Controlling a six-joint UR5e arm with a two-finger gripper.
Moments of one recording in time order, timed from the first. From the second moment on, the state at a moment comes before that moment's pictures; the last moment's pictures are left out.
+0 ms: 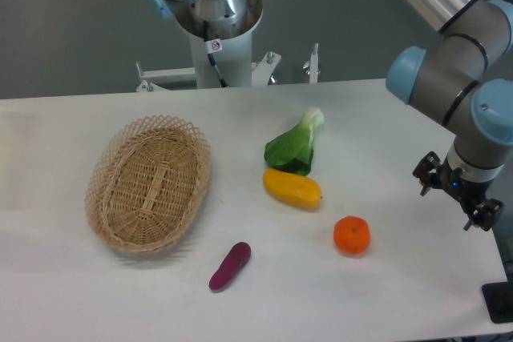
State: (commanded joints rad) arm 2.73 -2.20 -1.19 -1.19 1.57 1.62
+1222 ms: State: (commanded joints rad) arm 2.57 -2.16 -1.31 -1.19 1.49 1.27
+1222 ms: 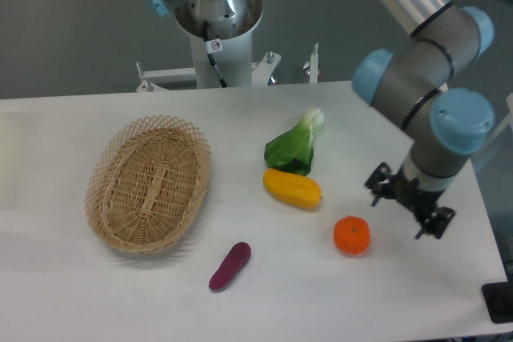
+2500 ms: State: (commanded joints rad) arm 2.32 -2.19 -1.51 -0.95 1.48 0.97
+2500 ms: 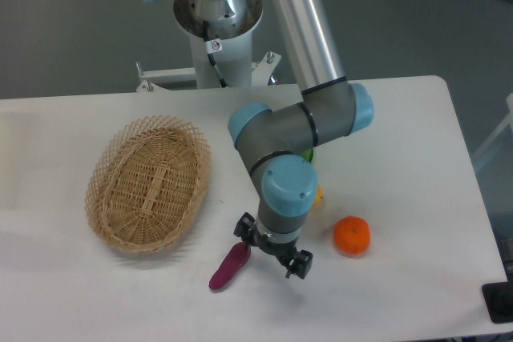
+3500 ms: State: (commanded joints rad) arm 2.27 -2.21 -1.53 -0.95 1.53 0.93
